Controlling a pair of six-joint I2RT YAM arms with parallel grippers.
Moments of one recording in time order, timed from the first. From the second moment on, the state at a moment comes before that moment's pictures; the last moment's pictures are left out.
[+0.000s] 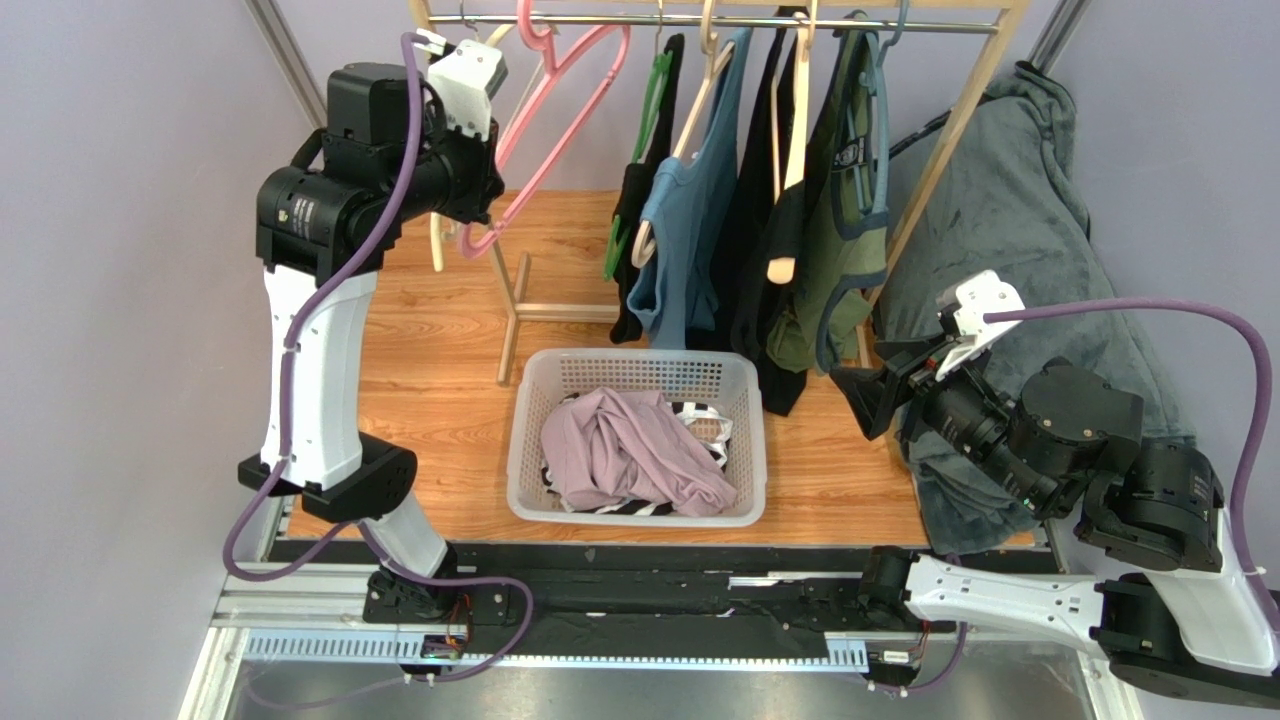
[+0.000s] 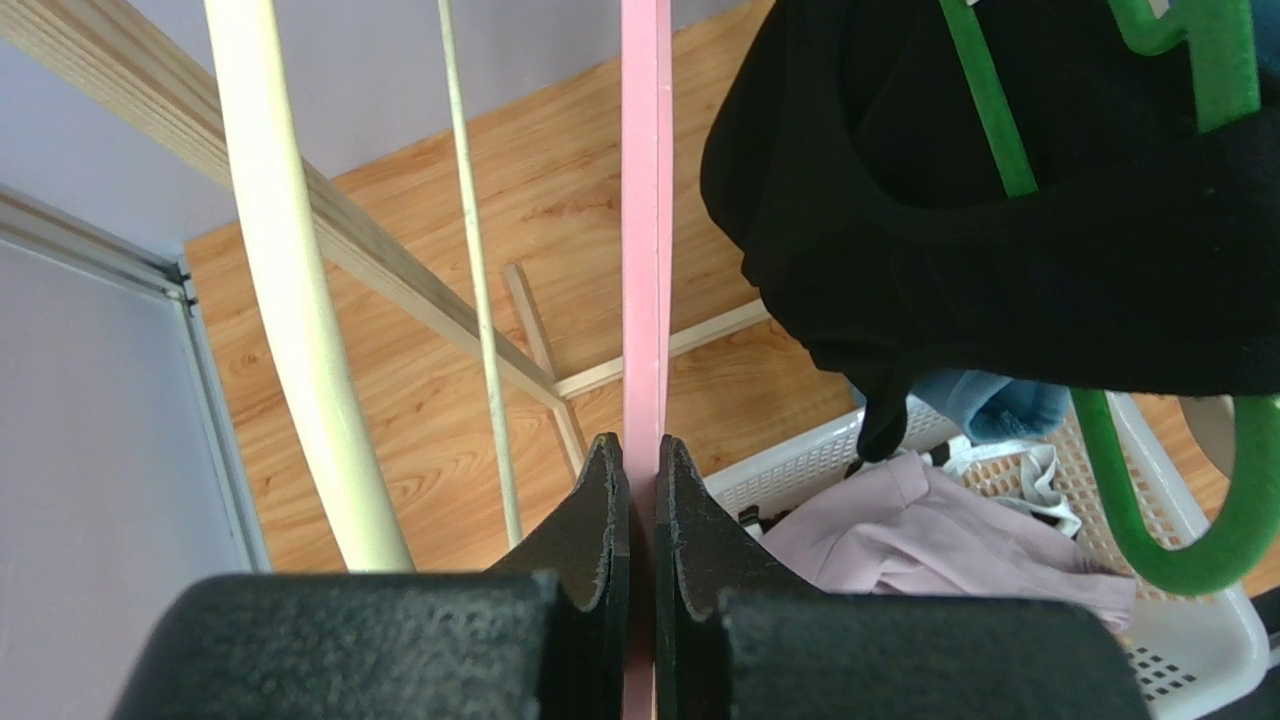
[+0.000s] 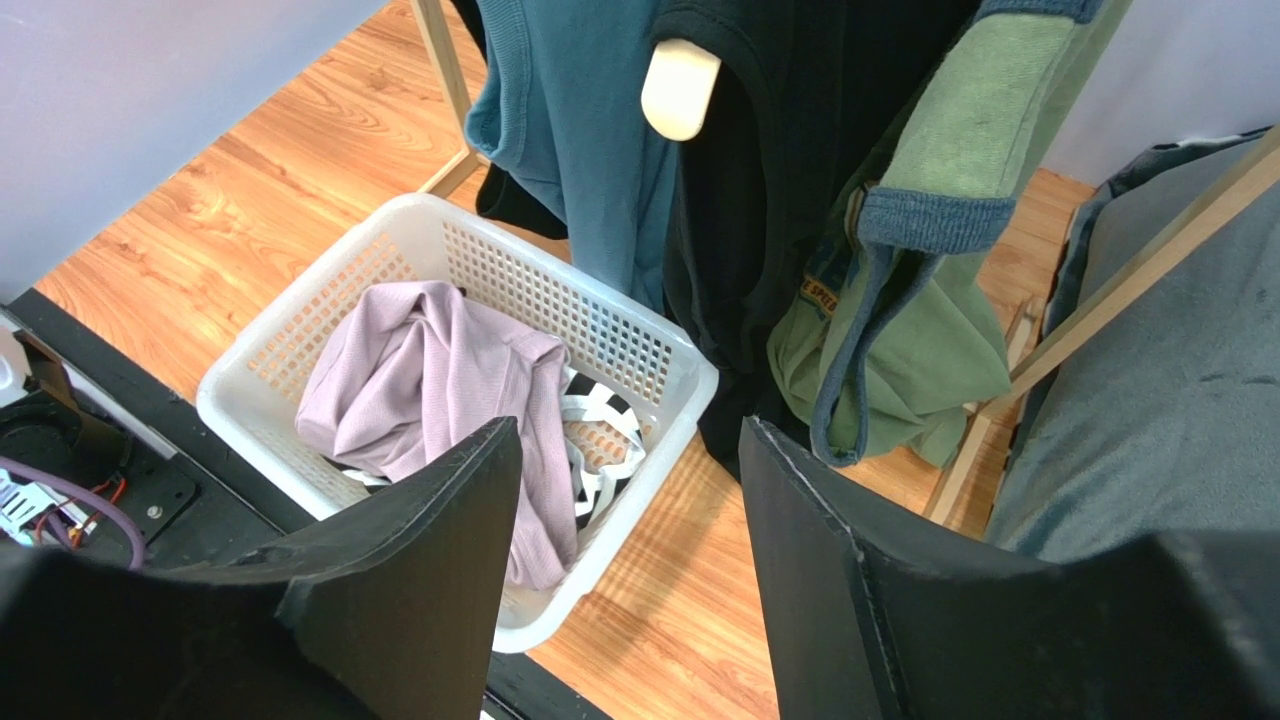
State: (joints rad) left arm -0.37 1.68 2.59 -1.37 0.02 0.08; right arm 1.14 0.74 1.52 -1.01 0.56 0.16
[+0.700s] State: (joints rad) left arm -0.37 1.53 2.39 -1.30 0.08 0.09; right arm 1.14 0.74 1.50 -1.00 0.56 0.17
